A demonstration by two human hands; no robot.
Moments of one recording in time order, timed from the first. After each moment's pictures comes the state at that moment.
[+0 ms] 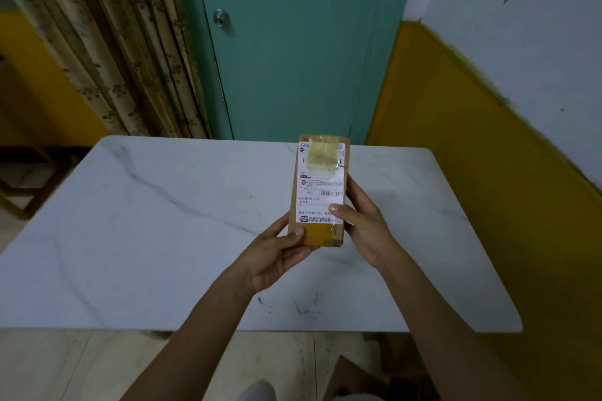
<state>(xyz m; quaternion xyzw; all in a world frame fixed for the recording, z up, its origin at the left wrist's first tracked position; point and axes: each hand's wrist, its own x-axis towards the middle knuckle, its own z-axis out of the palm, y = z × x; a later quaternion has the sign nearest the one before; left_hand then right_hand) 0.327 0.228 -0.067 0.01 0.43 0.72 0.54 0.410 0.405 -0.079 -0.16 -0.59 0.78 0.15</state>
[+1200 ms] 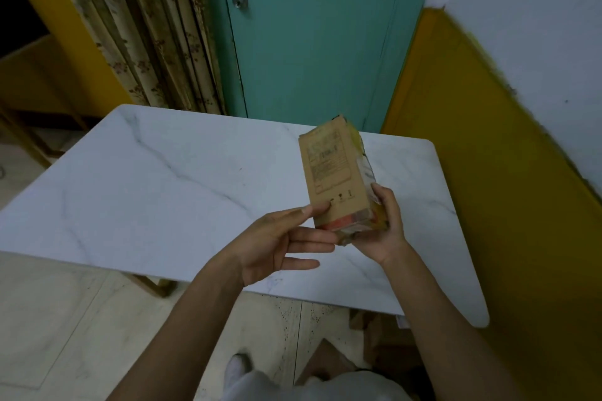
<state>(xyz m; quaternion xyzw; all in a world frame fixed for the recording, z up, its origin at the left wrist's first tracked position) 0.430 0.260 -0.035 0.14 0.57 0.63 0.52 0.497 0.466 -0.090 -0.14 -0.34 0.93 0.04</state>
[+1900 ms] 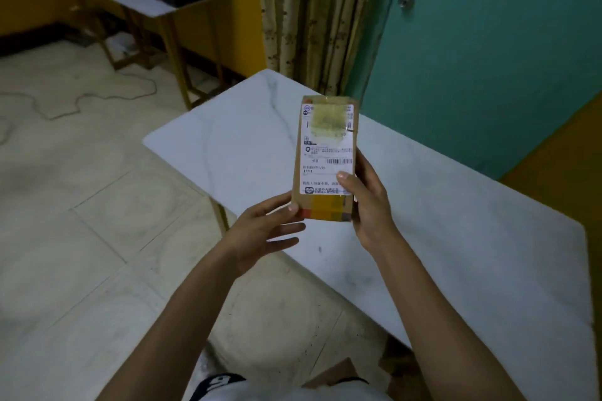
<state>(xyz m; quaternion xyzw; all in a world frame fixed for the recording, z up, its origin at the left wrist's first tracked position) 0.402 0.075 -0.057 -0.07 0.60 0.76 0.25 0.369 0.271 -0.060 -0.03 -0.60 0.80 -0.01</state>
